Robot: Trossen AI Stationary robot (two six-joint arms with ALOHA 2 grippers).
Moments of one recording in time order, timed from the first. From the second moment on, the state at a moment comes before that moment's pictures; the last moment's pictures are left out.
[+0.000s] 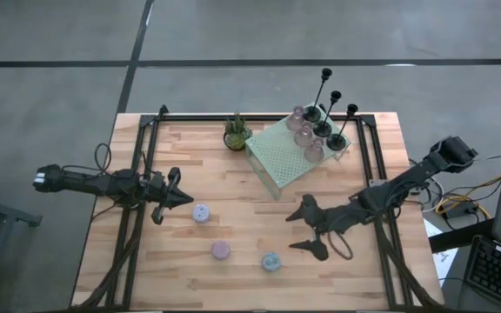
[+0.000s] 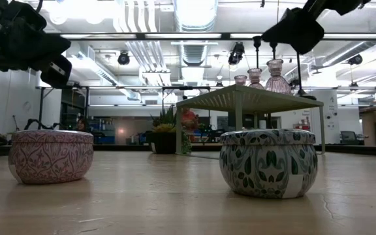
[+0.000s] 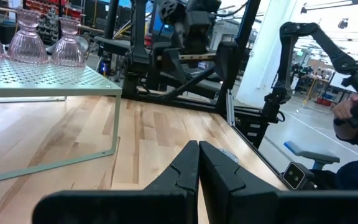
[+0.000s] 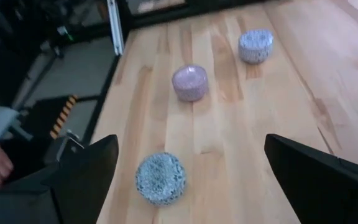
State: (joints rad) left arm -0.13 0.21 0.01 0.18 0.06 -0.24; right arm 0.49 1.27 0.71 0.07 0.25 0.47
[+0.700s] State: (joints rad) left arm -0.13 0.21 0.01 0.18 0.06 -0.24; right arm 0.50 1.56 0.95 -0.08 0.17 0.43
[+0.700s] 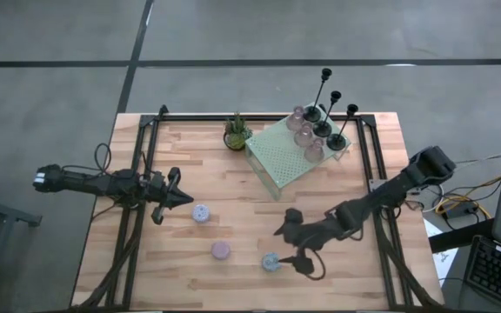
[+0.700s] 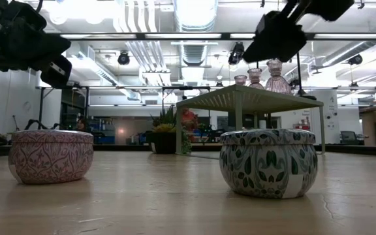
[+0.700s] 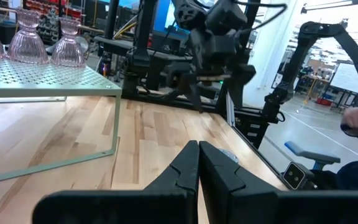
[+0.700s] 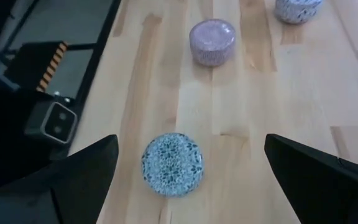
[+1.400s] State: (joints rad) left arm -0.13 0.21 0.01 0.18 0.06 -0.24; right arm 0.52 1.86 1.14 -0.18 0.06 0.37
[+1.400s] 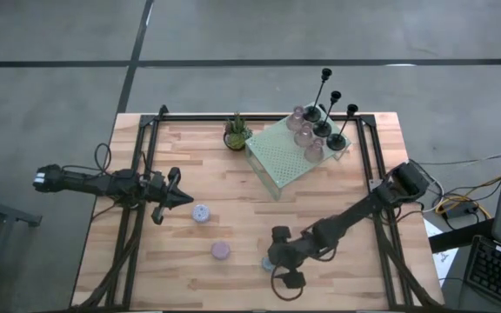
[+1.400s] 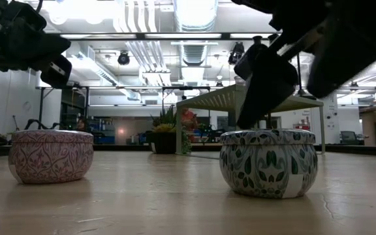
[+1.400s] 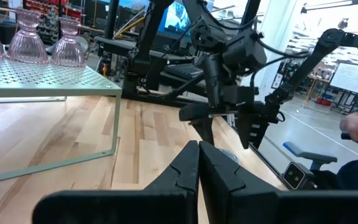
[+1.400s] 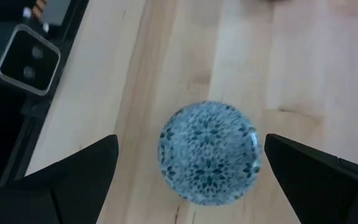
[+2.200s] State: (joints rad) left arm -0.13 0.22 0.01 0.18 0.06 -0.24; right arm 0.50 1.92 1.09 -0.04 0.05 0.32
